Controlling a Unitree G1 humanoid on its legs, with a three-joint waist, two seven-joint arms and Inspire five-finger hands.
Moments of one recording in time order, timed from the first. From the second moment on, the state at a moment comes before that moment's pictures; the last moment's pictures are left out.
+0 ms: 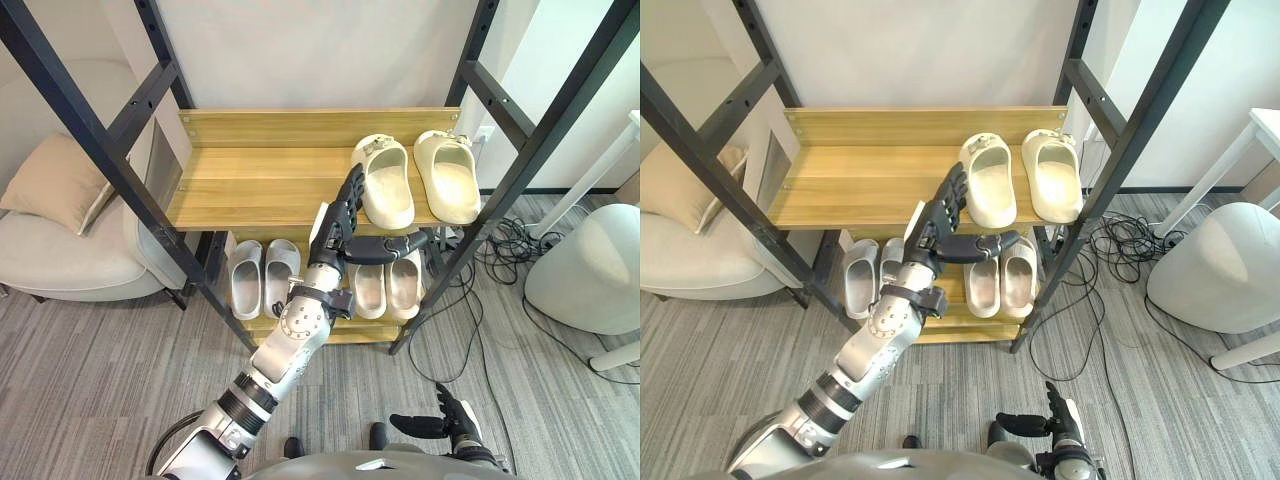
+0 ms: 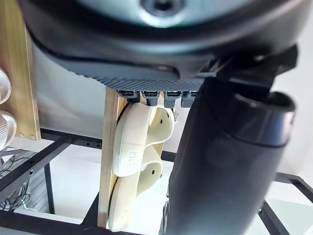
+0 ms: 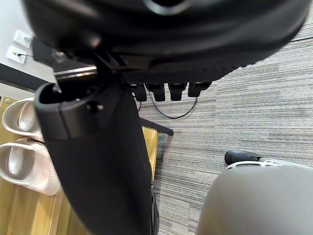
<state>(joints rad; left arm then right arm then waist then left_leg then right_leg) -0.30 0.13 -0.60 0.07 -0.42 -0.11 0.29 0.25 -0.17 0.15 0.76 0.04 -0.08 -0.18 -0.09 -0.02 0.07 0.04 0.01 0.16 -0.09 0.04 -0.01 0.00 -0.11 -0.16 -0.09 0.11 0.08</state>
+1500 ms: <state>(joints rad) -0.23 0.20 -0.55 -0.21 -0.49 -0.13 0.18 0.21 -0.17 0.15 0.85 0.05 -0.08 -0.16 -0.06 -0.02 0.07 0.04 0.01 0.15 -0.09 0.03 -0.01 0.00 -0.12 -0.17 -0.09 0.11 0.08</state>
